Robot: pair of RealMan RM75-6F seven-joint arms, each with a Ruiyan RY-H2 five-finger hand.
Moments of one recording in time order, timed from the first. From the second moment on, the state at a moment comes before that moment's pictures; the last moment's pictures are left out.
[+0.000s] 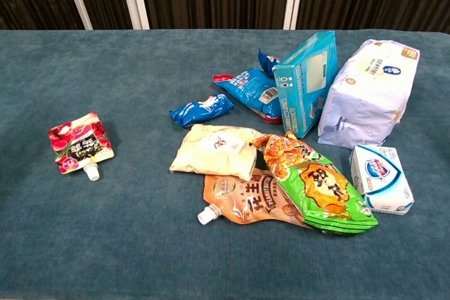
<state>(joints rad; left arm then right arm) -0.08 -1.11 -0.07 -1.64 1.45 1.50 -0.05 0.07 -1.12 0.09 -1.64 -1.46 1.50 -0.11</state>
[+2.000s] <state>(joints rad) -0.07 -1.11 -0.06 -1.64 1.44 1.47 -0.08 0.38 -1.09 0.11 -1.59 -1.60 1.17 0.05</state>
